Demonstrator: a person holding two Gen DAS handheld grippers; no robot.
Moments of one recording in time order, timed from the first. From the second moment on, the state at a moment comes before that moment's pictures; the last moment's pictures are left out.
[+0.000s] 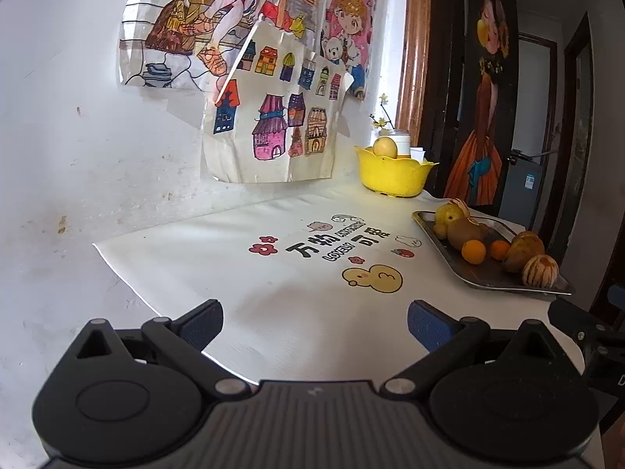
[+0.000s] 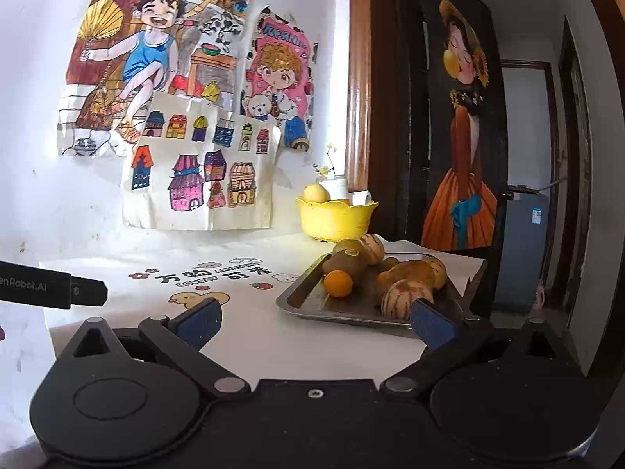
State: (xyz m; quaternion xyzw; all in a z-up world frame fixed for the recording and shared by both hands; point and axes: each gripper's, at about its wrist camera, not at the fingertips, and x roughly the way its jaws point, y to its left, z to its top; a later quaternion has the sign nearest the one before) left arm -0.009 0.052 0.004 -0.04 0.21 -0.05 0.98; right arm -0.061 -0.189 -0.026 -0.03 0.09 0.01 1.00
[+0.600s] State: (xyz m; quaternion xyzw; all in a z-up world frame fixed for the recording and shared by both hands) left arm -0.009 0.059 -0.002 -0.04 0.22 -0.03 0.98; right arm -0.059 -0.186 -0.031 -0.03 0.11 0.01 0.99
